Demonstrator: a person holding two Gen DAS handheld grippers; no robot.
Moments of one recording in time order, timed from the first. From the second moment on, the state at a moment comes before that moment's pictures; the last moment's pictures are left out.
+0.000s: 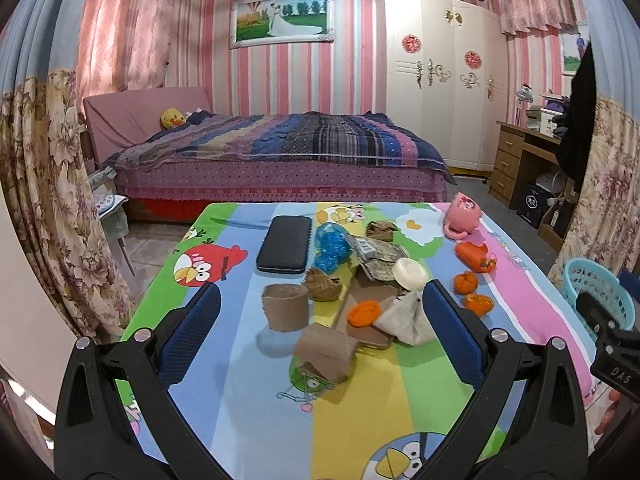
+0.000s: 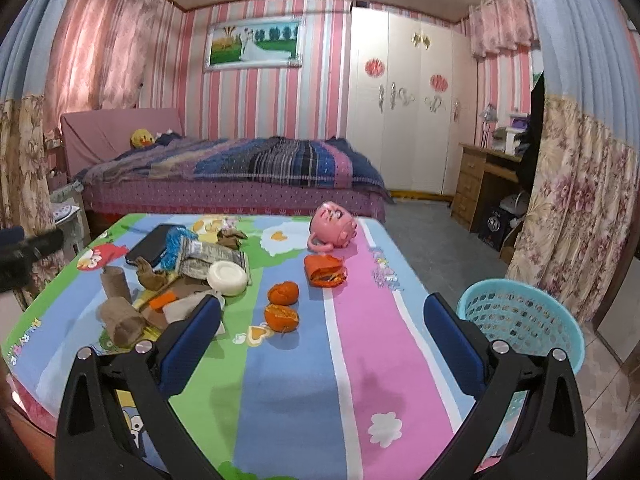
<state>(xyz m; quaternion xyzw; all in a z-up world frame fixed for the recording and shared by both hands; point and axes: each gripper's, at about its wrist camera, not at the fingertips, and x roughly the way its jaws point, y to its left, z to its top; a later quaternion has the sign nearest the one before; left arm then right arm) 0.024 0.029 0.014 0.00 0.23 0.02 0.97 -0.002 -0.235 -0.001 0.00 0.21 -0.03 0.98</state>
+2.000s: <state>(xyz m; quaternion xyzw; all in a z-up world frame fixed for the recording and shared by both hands) 0.144 0.098 -0.051 0.02 0.31 0.03 0.95 0.152 -0.211 -0.103 0.00 0.39 0.05 0.92</state>
